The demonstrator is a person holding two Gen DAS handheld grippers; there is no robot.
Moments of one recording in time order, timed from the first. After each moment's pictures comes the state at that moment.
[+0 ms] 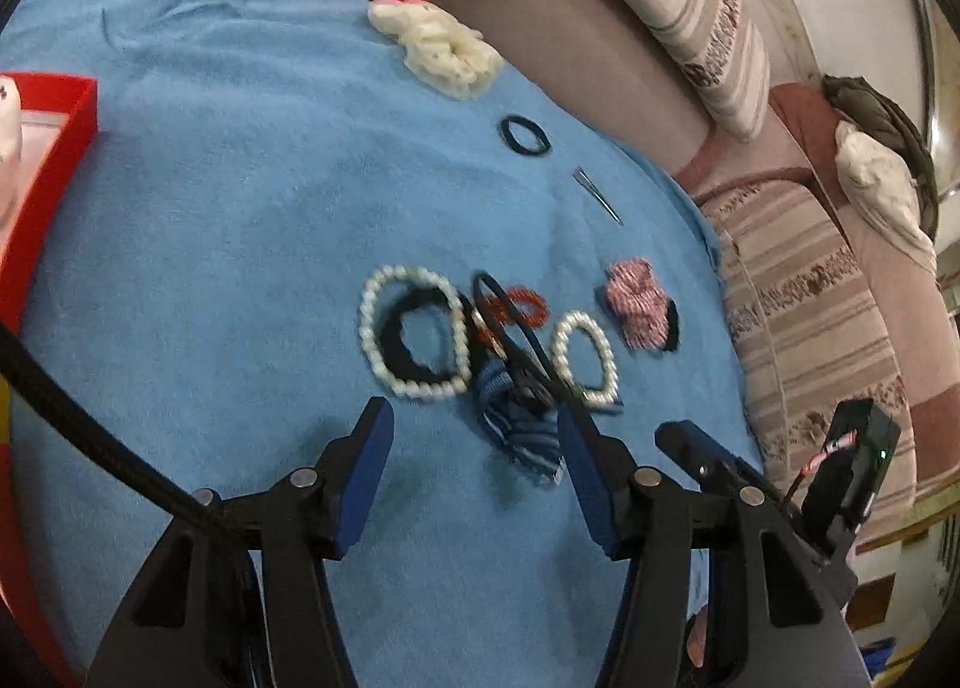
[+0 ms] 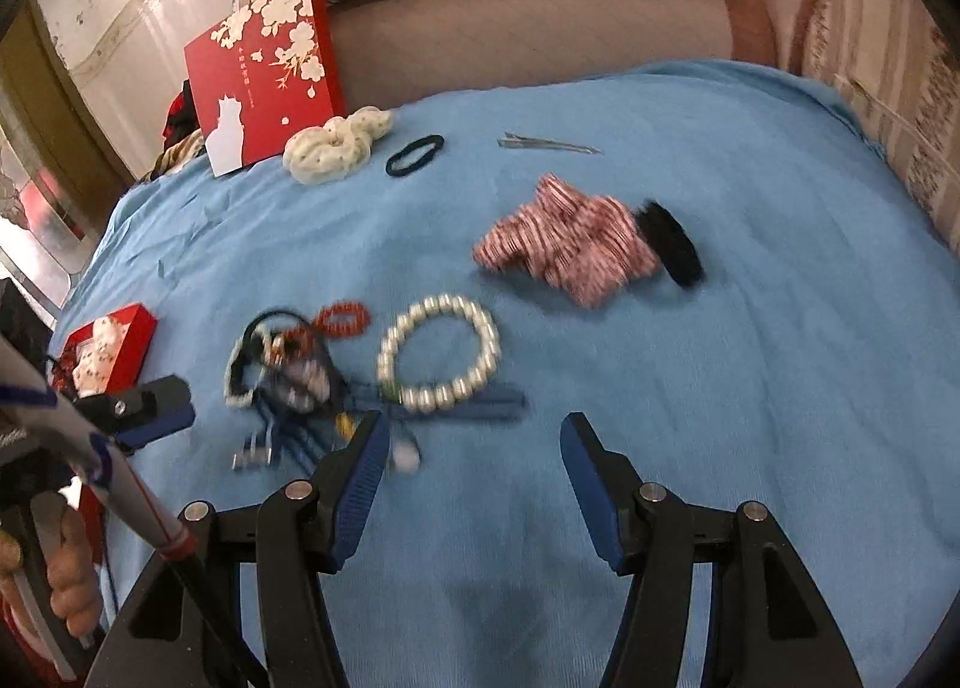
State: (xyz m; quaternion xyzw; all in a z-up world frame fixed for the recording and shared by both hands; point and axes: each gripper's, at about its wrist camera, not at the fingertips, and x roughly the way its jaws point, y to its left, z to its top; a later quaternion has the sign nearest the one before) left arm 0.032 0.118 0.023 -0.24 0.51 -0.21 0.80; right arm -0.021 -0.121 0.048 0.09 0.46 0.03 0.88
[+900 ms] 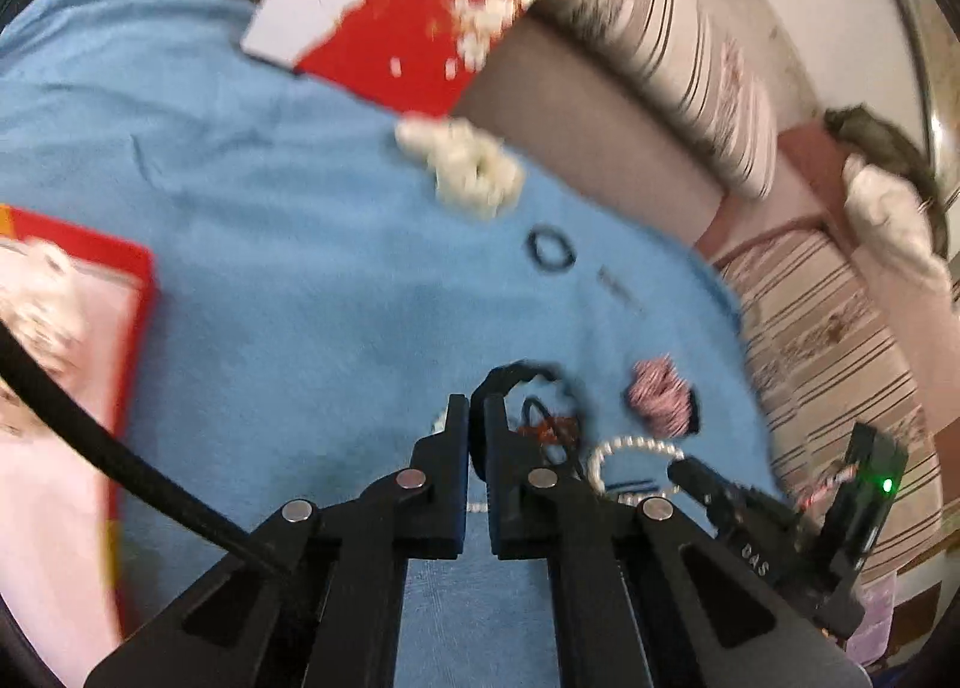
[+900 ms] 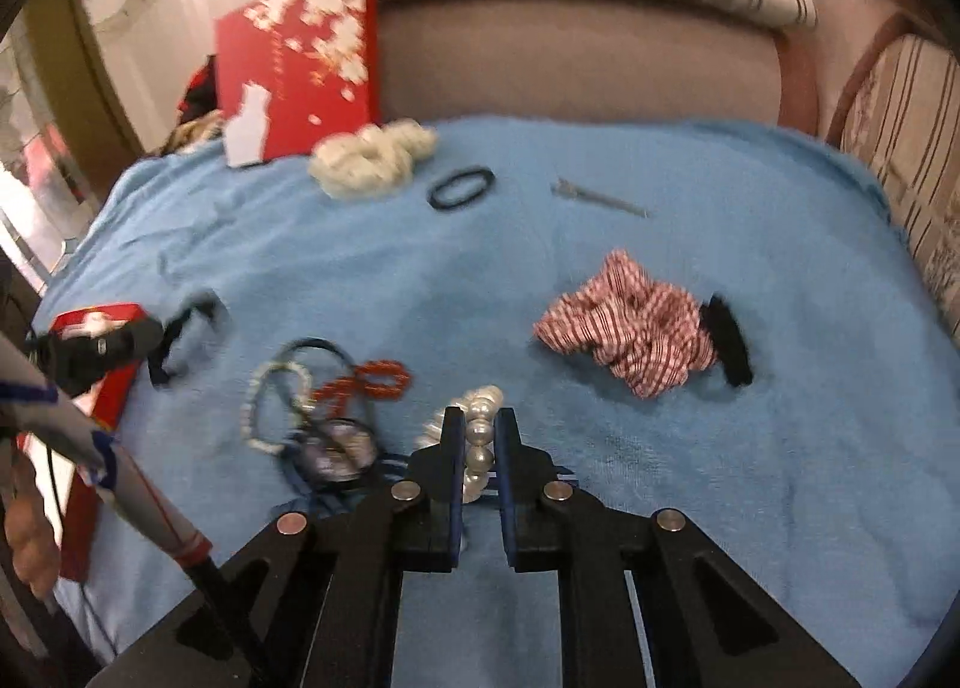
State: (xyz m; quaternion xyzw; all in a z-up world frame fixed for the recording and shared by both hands) left arm 0.052 0.159 0.066 -0.23 0.44 -0.18 0.85; right arm 0.001 -0.086 0.072 0.03 0.44 0.04 0.90
